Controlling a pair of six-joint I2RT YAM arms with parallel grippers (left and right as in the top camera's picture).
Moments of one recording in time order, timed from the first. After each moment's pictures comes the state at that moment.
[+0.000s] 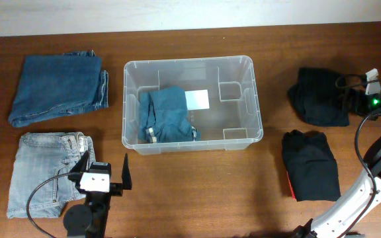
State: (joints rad) left arm 0.02 0.01 0.05 -0.14 0.09 0.12; right arm -0.69 2.33 1.83 -1.00 -0.61 -0.48
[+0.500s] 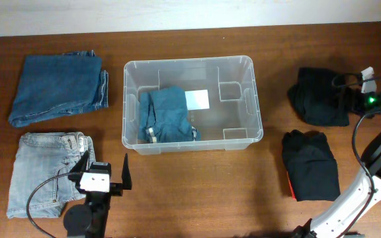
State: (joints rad) left arm 0.02 0.01 0.05 -0.14 0.09 0.12; right arm -0.66 2.33 1.83 -1.00 -0.61 -0.48
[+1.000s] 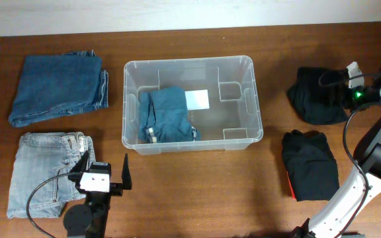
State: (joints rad) left arm 0.02 0.01 0.05 -0.14 0.09 0.12; right arm -0.58 2.33 1.82 -0.93 -0.49 -0.49
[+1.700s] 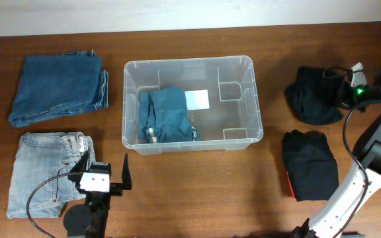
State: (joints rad) left arm 0.02 0.01 0.05 -0.14 0.09 0.12; right arm -0.58 2.40 1.96 -1.06 -0.53 -0.28
